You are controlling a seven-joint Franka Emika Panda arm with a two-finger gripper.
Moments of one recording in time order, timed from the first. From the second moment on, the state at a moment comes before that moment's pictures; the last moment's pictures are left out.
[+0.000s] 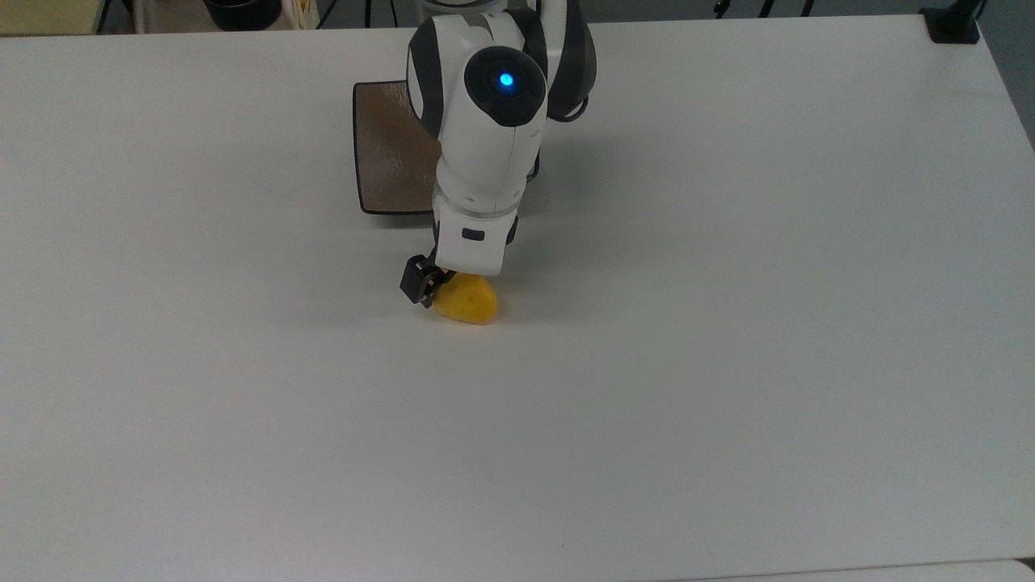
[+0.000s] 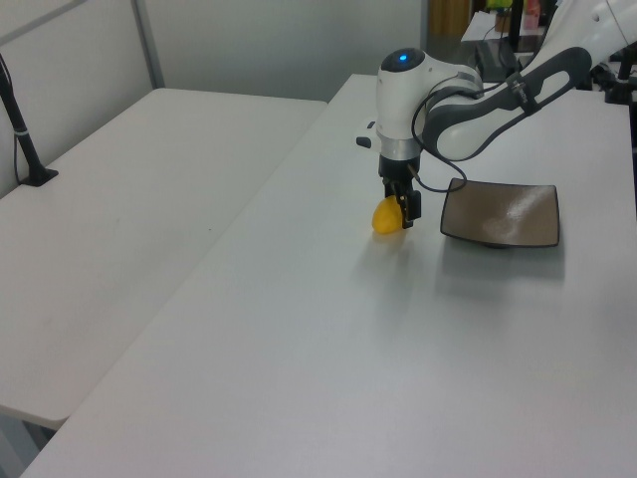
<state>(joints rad) 0.05 0.51 0.14 -1.64 -0.33 2.19 -0.43</state>
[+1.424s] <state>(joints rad) 0.03 0.56 0.18 -1.58 -0.35 2.21 -0.16</state>
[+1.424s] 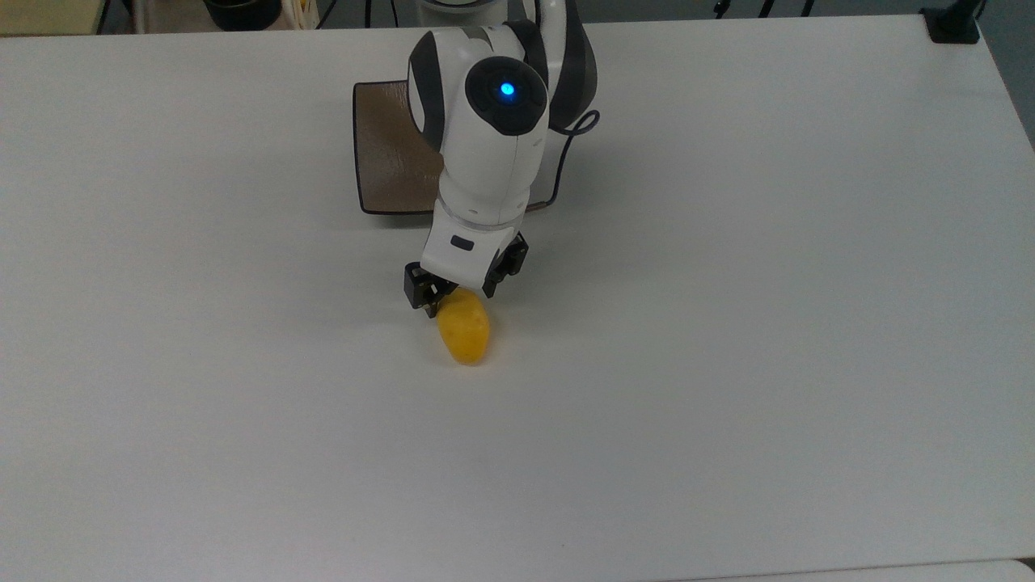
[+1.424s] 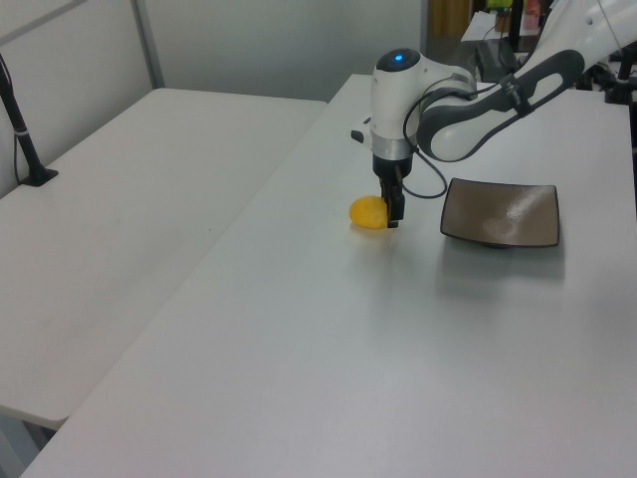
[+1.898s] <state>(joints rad) 0.02 0.59 0.19 -1.52 -0.35 2.22 -0.02</state>
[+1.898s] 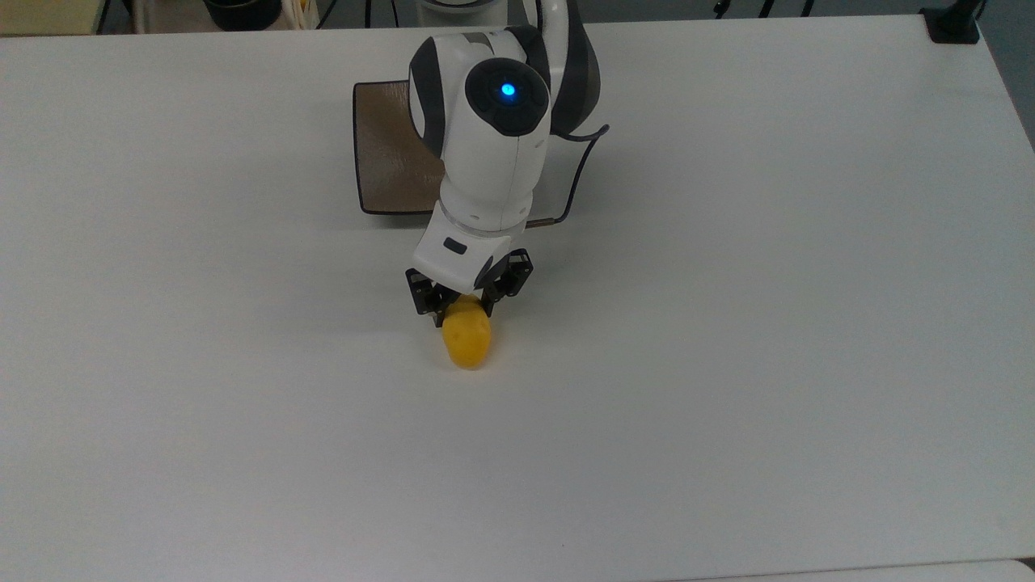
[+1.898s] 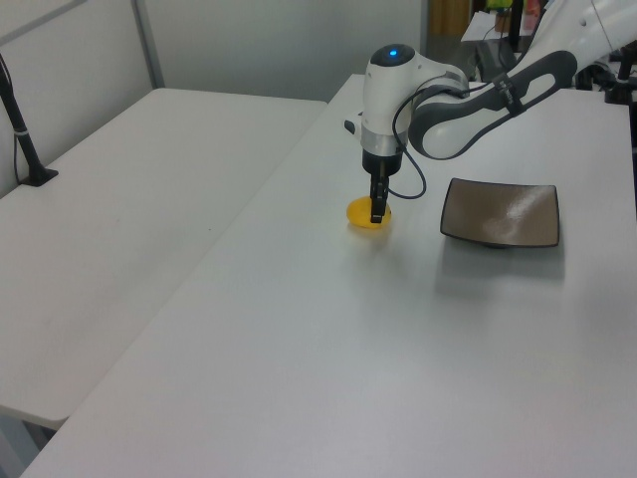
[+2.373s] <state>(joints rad) -0.02 0.58 0.22 -1.51 -0.35 2.22 -0.02</state>
